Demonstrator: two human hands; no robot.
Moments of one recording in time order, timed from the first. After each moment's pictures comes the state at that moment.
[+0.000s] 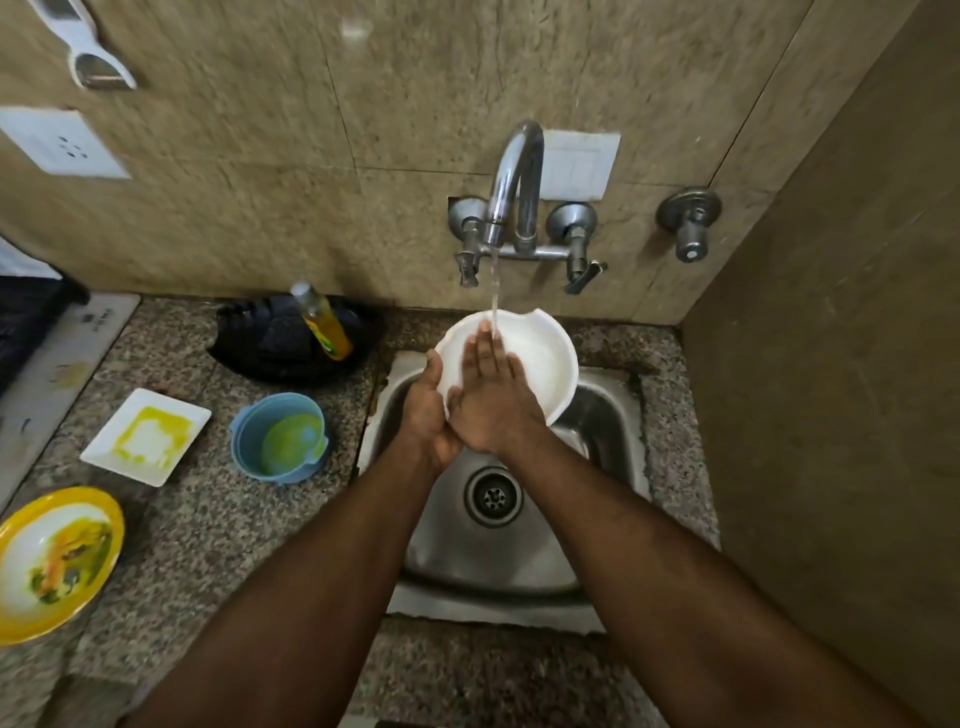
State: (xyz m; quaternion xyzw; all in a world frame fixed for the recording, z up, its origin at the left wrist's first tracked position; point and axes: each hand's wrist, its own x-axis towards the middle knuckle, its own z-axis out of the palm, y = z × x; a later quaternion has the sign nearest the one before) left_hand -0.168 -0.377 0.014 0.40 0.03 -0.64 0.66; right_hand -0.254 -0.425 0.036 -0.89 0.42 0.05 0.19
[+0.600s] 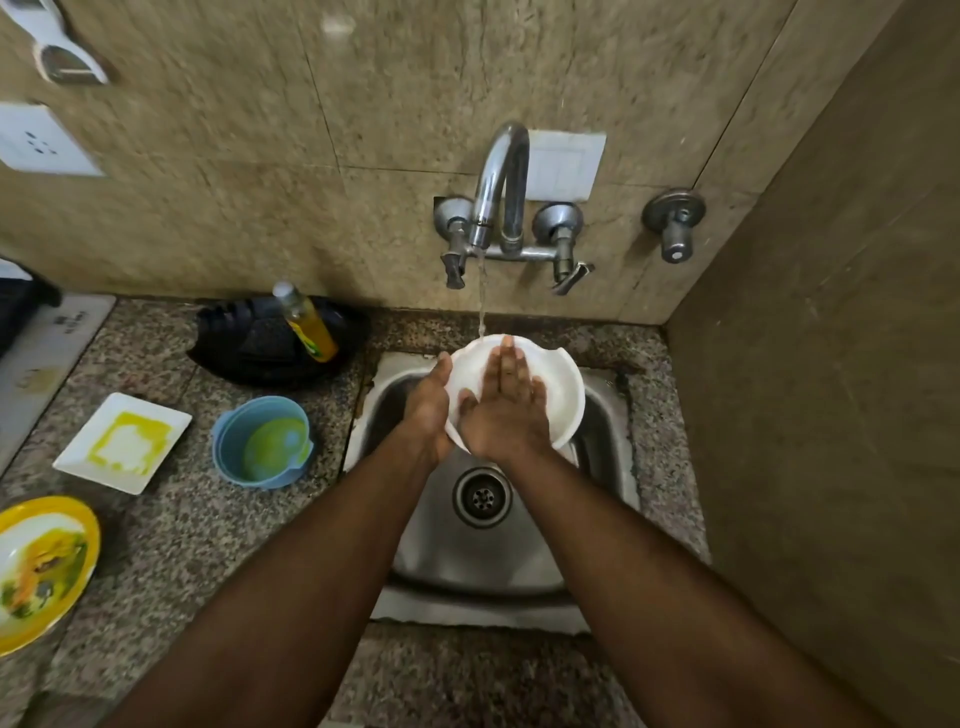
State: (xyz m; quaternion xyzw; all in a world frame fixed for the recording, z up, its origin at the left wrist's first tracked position) left_hand -0.166 -0.403 -0.011 0.51 0.04 -0.62 0.60; right_hand -0.275 -0.423 0.021 -0.82 0.51 0.08 0.24
